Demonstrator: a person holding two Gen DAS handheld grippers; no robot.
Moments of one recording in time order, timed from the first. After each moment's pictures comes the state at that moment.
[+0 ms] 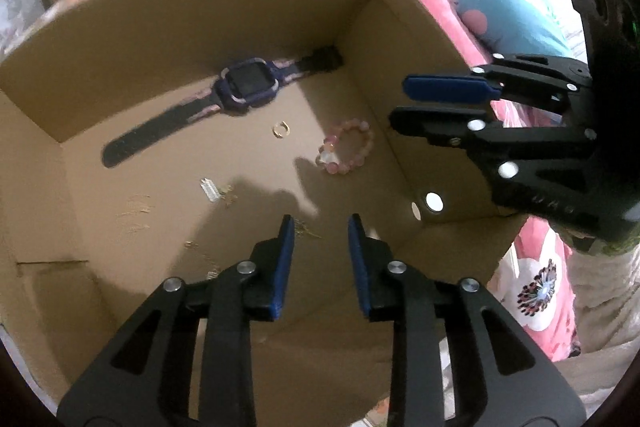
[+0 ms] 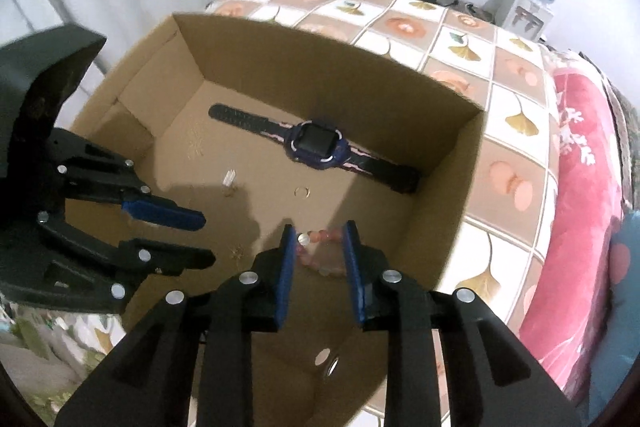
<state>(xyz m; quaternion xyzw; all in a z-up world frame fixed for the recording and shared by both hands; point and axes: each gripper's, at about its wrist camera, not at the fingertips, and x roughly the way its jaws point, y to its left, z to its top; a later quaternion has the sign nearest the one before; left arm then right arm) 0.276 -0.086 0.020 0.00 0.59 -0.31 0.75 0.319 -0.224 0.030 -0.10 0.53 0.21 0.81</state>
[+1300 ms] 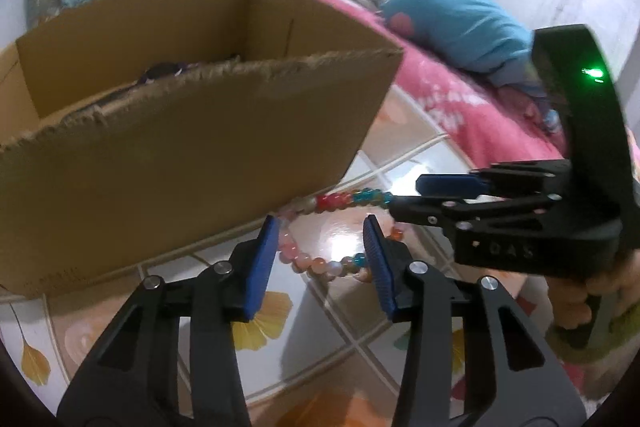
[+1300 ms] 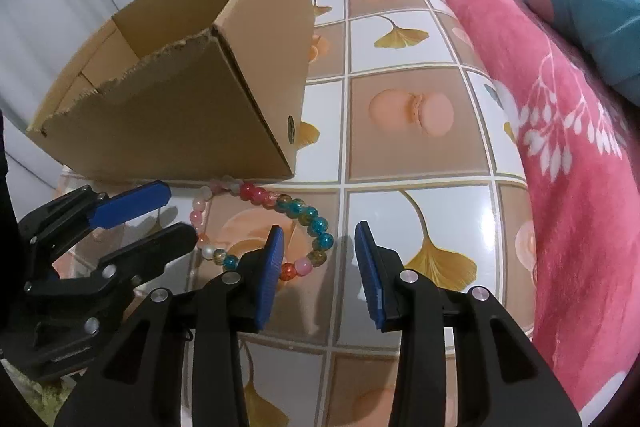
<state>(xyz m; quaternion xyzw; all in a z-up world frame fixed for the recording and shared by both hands) 0.141 -0.162 -0.032 0.01 0.42 -0.31 0.85 0.159 -0.301 -0.054 0.05 0.52 0.05 0.85</state>
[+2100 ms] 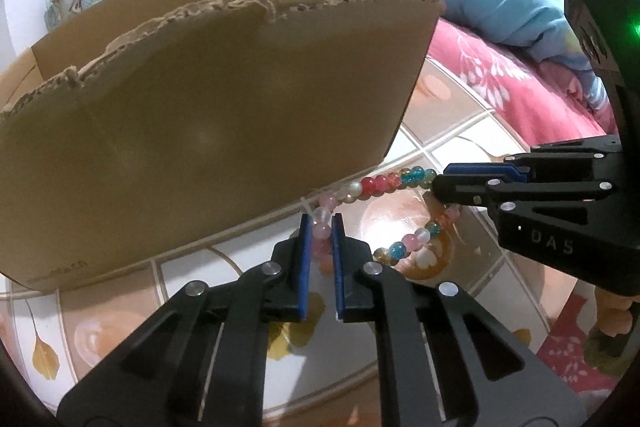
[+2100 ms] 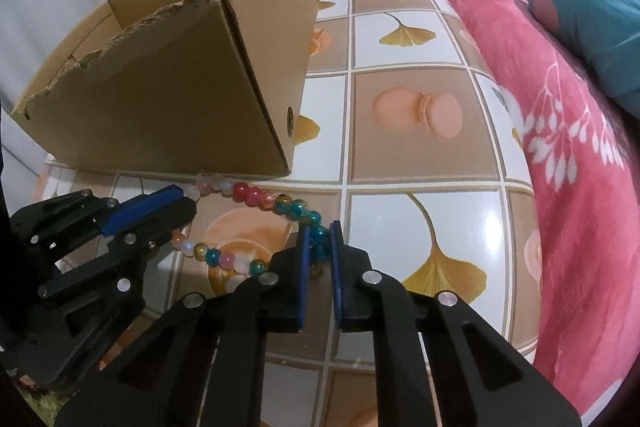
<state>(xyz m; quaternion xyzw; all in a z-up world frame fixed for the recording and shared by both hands) 0.133 -0.177 -0.049 0.07 0.42 -0.26 0.87 0.160 -0.293 -0.062 0.02 0.51 0.04 0.86</state>
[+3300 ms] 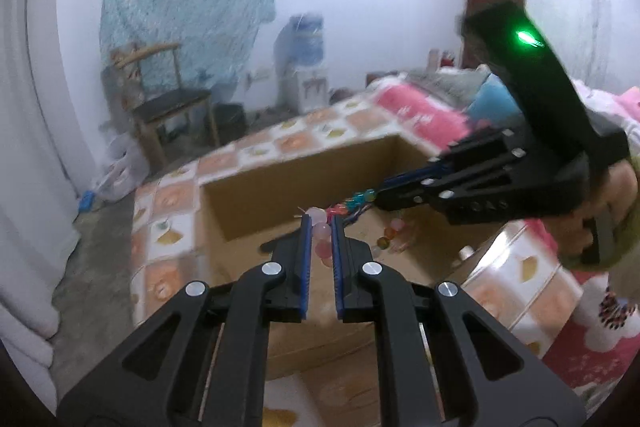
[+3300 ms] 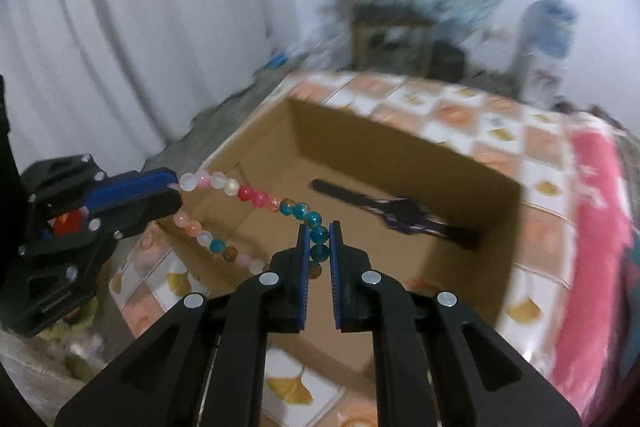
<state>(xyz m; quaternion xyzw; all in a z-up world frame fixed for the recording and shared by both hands) 0.156 -0.032 0.110 0.07 0.30 -0.19 0.93 0.288 -0.146 0.065 -0.09 0.46 0.31 0.83</state>
